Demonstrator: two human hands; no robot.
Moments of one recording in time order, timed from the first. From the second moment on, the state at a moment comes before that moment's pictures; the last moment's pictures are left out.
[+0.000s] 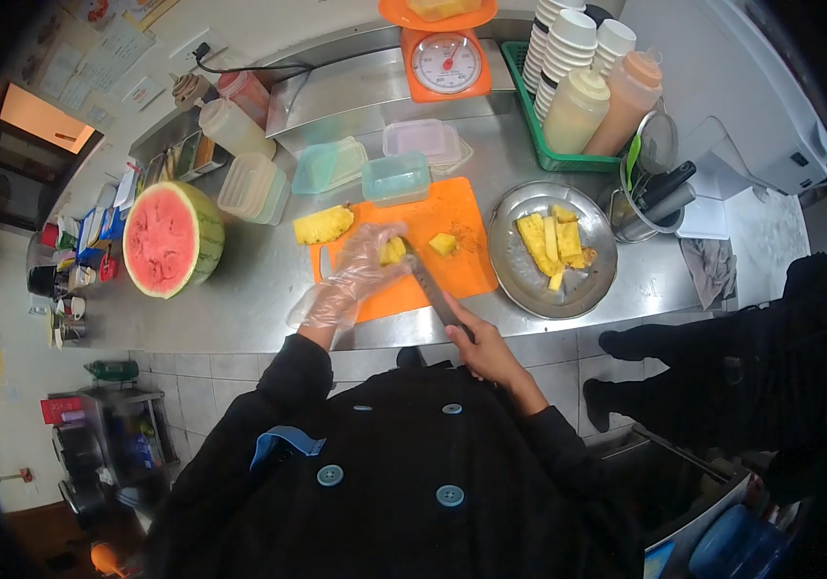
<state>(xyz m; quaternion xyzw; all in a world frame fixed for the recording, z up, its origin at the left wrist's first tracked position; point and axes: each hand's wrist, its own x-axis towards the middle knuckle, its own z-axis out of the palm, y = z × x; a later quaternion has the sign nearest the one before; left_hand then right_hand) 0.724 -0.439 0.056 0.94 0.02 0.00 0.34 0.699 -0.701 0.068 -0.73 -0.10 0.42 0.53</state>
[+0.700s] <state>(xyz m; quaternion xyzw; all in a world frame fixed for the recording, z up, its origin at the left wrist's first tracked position) 0.849 -0.383 0.114 0.97 -0.01 -0.04 0.22 0.756 -0.697 0.114 -0.86 -0.23 0.12 0.44</state>
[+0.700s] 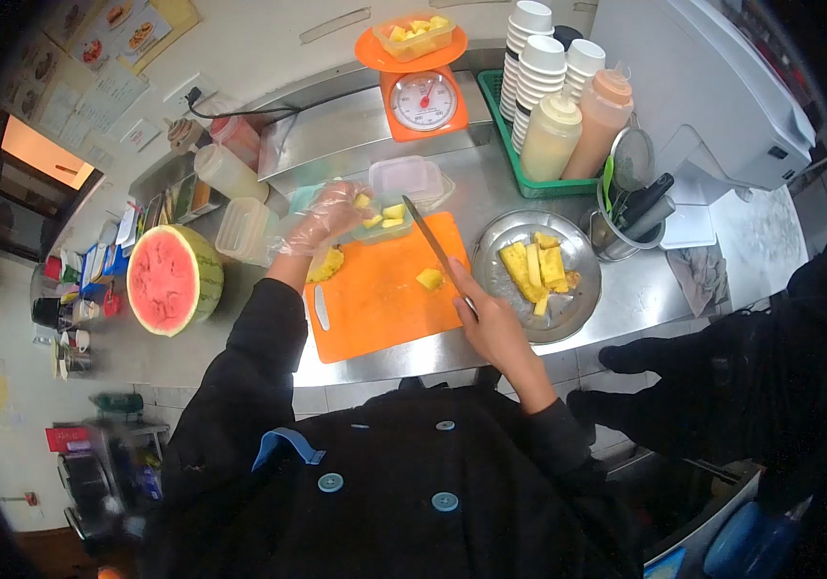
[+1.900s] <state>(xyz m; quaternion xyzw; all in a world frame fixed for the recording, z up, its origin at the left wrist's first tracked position) 1.028 -0.360 0.272 0.95 -0.14 0.25 -0.09 0.993 -0.639 0.262 -0.71 -0.08 -0.12 0.69</state>
